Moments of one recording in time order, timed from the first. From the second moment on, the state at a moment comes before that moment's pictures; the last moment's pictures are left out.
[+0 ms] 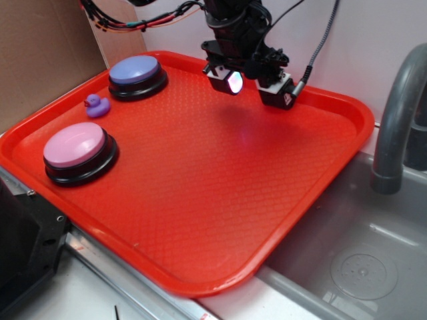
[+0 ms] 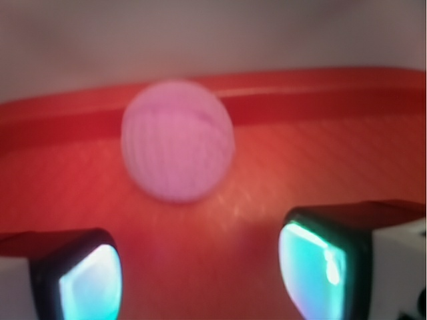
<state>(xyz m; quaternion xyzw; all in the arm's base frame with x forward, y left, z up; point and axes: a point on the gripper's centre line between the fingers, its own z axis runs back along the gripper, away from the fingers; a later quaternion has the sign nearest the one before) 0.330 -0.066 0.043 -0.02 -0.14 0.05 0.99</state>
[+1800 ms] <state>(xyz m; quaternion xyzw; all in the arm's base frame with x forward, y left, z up) 0.237 -0.019 0.130 -0.02 -0.03 0.11 0.99</state>
